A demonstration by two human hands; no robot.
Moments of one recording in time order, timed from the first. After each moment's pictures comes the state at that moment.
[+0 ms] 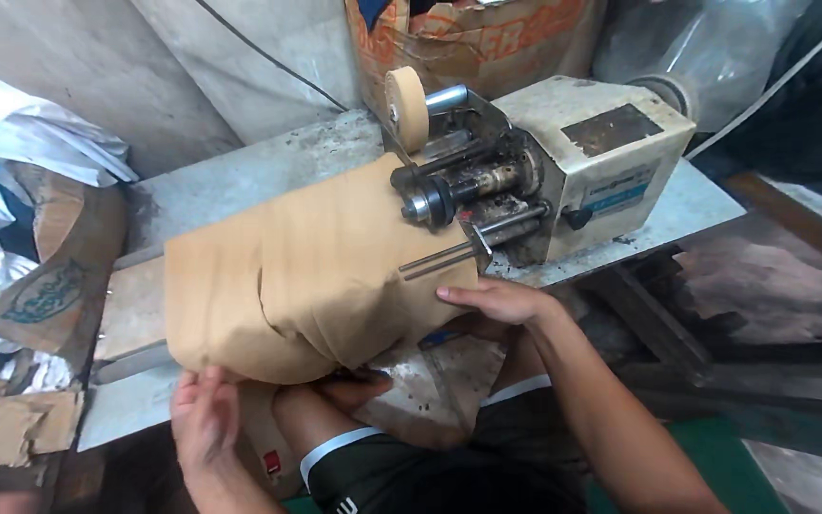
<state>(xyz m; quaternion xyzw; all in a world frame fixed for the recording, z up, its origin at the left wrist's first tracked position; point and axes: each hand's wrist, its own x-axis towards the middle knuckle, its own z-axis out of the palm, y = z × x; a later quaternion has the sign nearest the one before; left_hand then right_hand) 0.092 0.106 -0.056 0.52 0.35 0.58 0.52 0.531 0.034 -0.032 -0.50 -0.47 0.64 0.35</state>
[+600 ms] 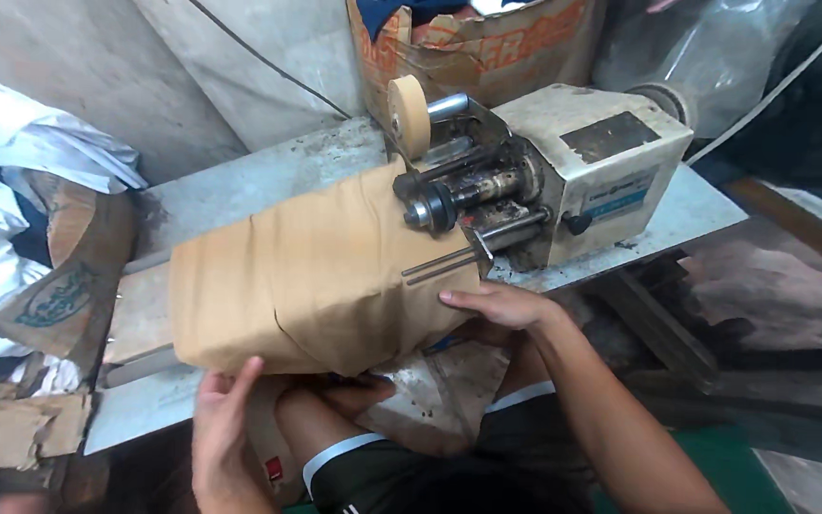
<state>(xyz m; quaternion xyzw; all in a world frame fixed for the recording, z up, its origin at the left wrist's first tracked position) 0.108 0.103 -0.044 0.54 0.44 0.52 0.49 0.530 0.033 -0.033 -0.49 -0.45 0.64 0.37</state>
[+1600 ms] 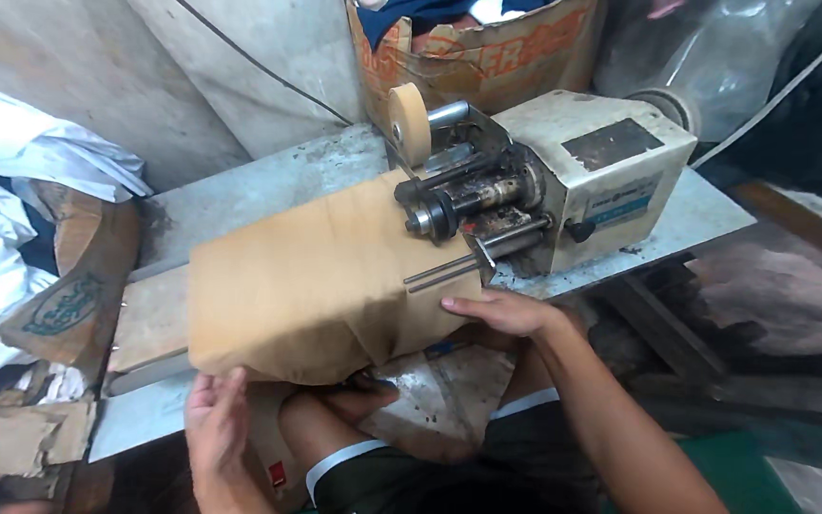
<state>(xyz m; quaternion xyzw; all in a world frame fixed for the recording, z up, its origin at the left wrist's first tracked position) 0.103 0.109 -0.049 0.53 0.40 0.56 0.50 0.531 0.034 -0.034 -0.49 -0.46 0.64 0.37</state>
